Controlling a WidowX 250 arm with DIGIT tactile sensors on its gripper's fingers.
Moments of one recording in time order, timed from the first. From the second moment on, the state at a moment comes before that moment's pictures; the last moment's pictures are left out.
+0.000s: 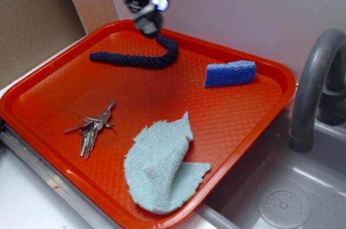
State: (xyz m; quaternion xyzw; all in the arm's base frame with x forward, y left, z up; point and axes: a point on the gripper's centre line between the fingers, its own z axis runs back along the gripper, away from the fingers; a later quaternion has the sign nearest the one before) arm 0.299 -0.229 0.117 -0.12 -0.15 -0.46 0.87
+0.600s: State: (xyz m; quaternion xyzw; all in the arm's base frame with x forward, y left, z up) arm 0.309 -0.273 0.046 -0.14 -0.06 -0.50 0.85
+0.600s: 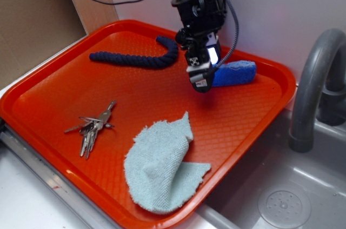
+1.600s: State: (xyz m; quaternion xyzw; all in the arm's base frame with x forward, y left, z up) arm 0.277 -0.235 0.085 -0.03 0.03 -0.36 0.93
